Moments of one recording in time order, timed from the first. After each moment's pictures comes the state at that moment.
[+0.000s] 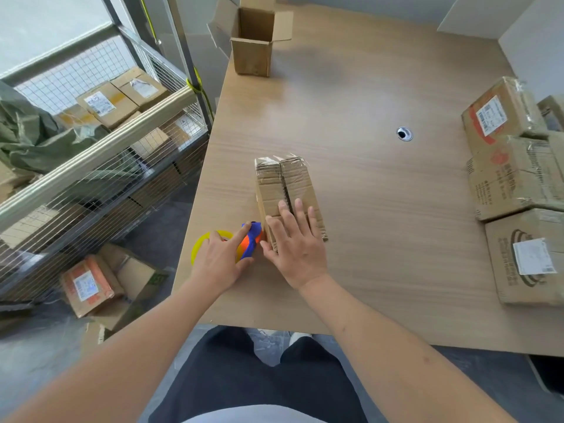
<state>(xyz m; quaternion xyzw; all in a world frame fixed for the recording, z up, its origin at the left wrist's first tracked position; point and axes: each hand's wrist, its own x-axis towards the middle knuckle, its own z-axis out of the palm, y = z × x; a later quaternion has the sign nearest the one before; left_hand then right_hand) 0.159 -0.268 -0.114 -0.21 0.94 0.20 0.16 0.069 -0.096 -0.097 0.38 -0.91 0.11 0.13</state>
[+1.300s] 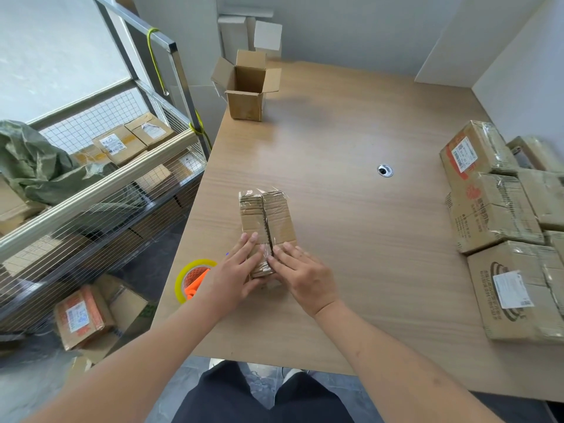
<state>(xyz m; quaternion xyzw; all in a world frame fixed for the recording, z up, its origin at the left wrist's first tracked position) 0.132 -0.216 -0.066 -0.01 0.97 0.26 -0.03 0.031 -0.026 -0.077 0.50 -0.83 0.19 0.18</state>
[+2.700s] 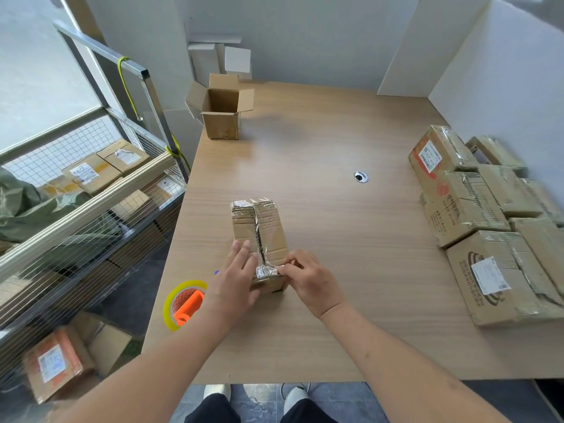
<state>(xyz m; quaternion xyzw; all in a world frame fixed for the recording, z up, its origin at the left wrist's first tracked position) 0.108 -0.202 -0.065 -0.05 0.97 0.22 0.00 0.023 -0.011 -0.065 0.41 -0.87 0.28 0.06</state>
